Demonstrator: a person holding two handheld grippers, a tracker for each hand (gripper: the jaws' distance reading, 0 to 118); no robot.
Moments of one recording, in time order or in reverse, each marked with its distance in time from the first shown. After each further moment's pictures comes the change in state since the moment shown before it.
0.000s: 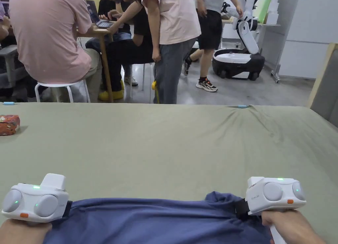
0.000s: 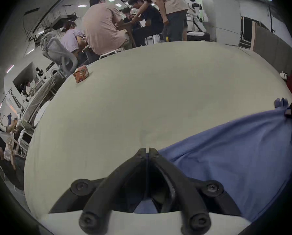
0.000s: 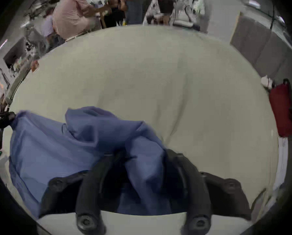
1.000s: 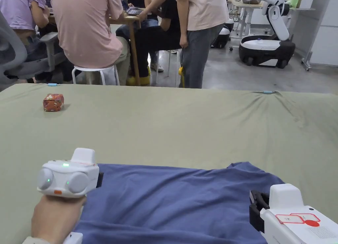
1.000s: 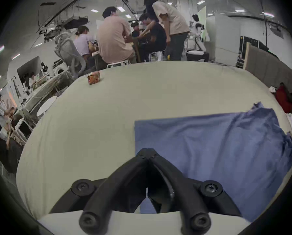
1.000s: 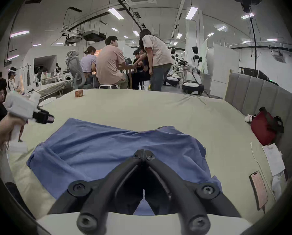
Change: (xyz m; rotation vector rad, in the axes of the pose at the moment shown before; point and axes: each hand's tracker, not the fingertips) left arm -0.022 -0.032 0.044 0.114 -0.011 0.092; right arm -0.154 -0.142 0.158 0.572 0.062 0.152
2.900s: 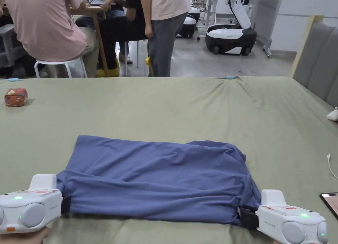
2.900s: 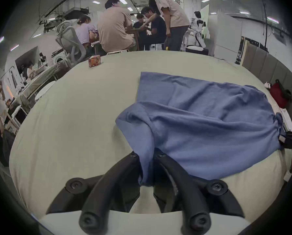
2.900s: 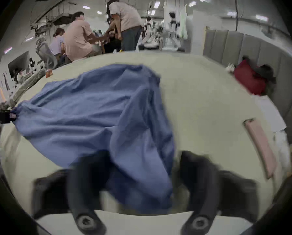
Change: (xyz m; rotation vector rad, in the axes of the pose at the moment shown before) left arm 0.021 -0.097 0.080 -0.039 -0.055 0.050; right arm 0.097 -0.120 -0.001 -0.373 -0.042 -0.219
